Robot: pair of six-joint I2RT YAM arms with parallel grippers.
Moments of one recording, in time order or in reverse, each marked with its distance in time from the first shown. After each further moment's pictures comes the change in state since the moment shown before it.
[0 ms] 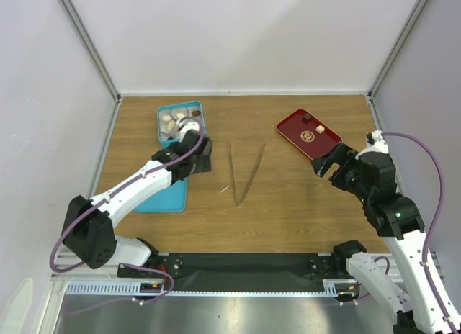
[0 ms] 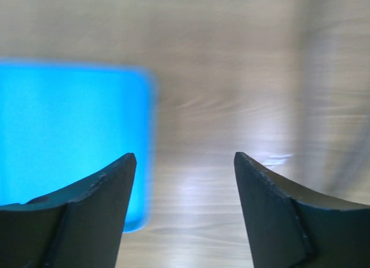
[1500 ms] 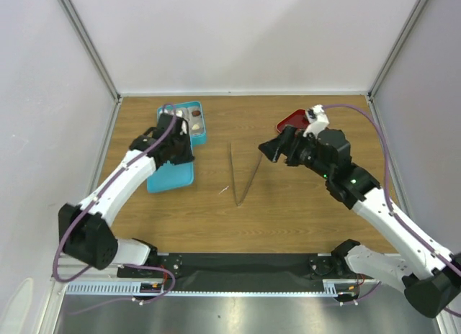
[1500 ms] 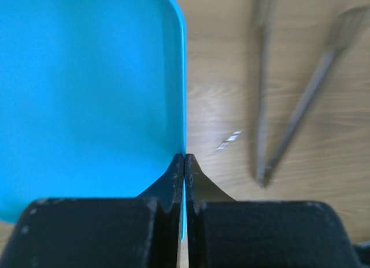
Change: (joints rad) left arm 0.240 -0.002 0.056 -0.125 0.359 0.047; right arm 0.269 0.293 -0.012 0.505 -0.140 -0.007
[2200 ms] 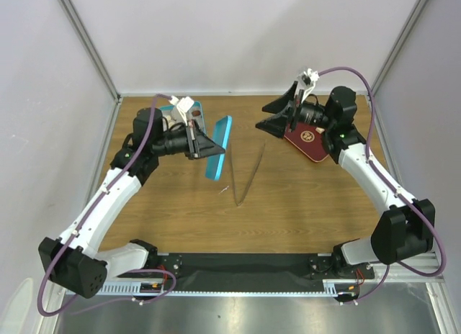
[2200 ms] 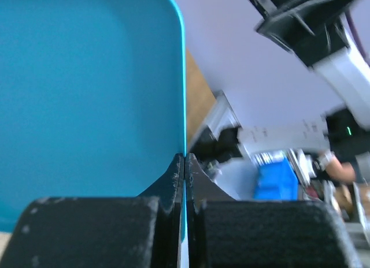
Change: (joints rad) left arm 0.022 -0.240 0.015 0.360 0.829 -0.166; right arm -0.281 0.434 0.218 0.616 -0.912 -0.243
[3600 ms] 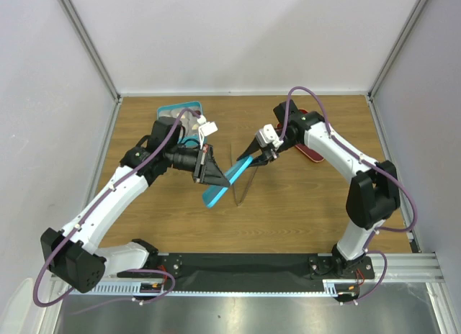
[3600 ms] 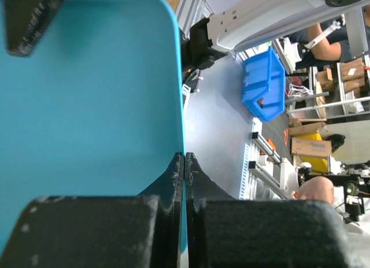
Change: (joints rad) left arm -0.120 0.034 -0.017 -0.272 0.283 0.317; right arm 0.192 0.327 0.285 -1.188 -0.462 -1.905
